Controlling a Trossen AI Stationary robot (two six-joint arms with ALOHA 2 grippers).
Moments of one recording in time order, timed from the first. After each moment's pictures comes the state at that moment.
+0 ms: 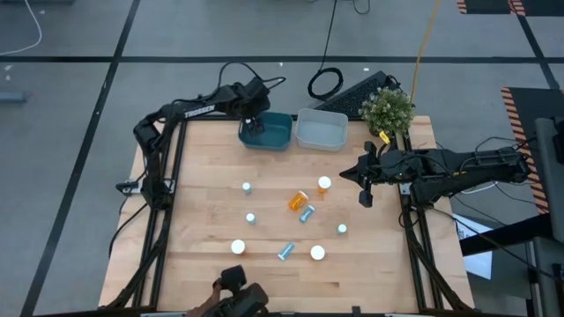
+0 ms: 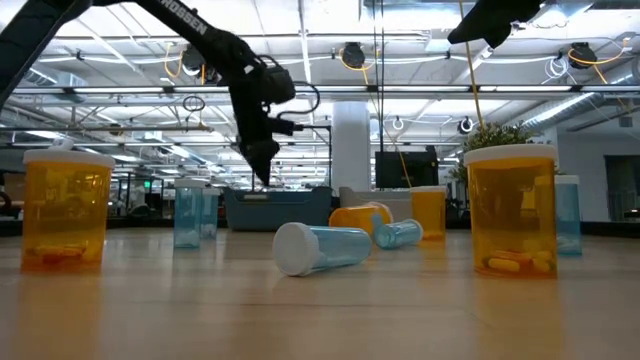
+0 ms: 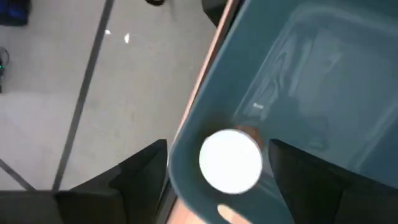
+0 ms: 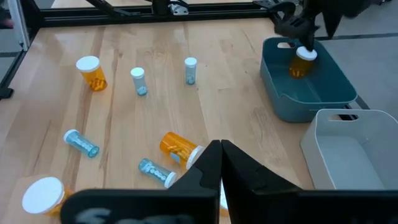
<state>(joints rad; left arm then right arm) 0.68 1.91 1.55 -0.73 -0.22 0.39 0.09 0.87 0.87 -0.57 0.23 0.12</state>
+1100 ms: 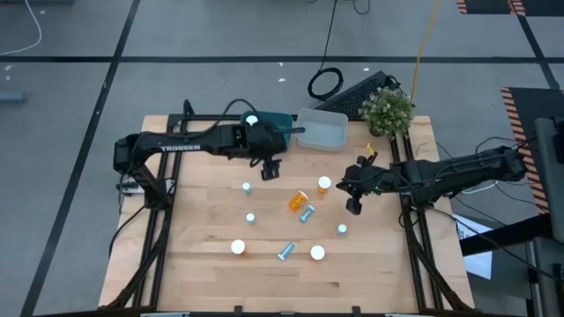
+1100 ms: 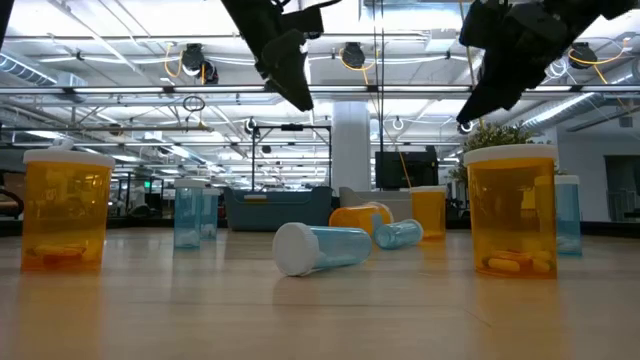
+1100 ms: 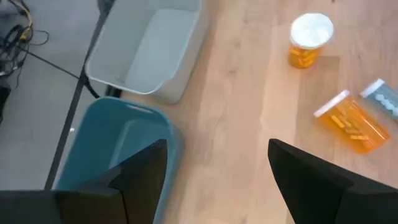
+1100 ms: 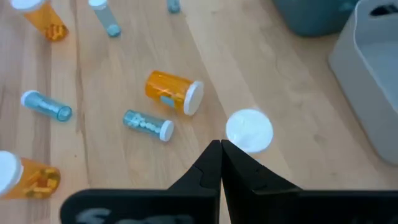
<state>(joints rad) 0.18 1.68 1.47 -0.70 -0.23 0.16 0.09 0.98 0.65 -0.46 0.23 0.34</state>
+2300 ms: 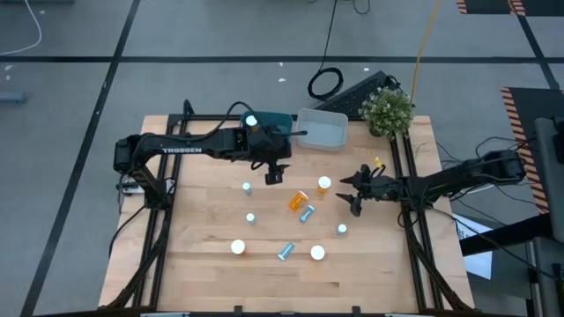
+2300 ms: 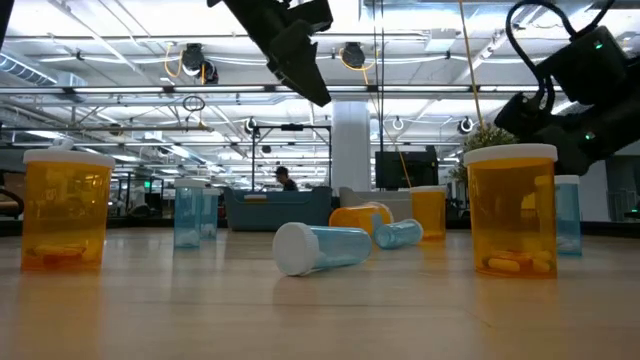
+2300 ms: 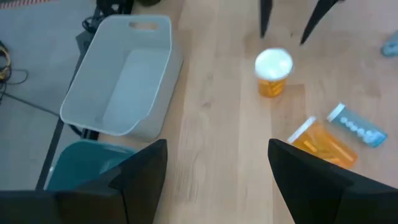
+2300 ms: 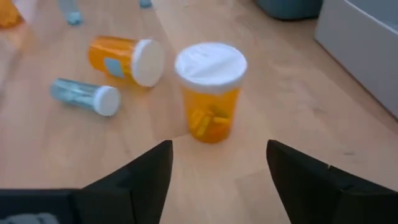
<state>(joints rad) 0.17 1.68 1.45 -0.56 -0.13 0.23 0.00 1.05 0.02 0.51 0.26 0.20</state>
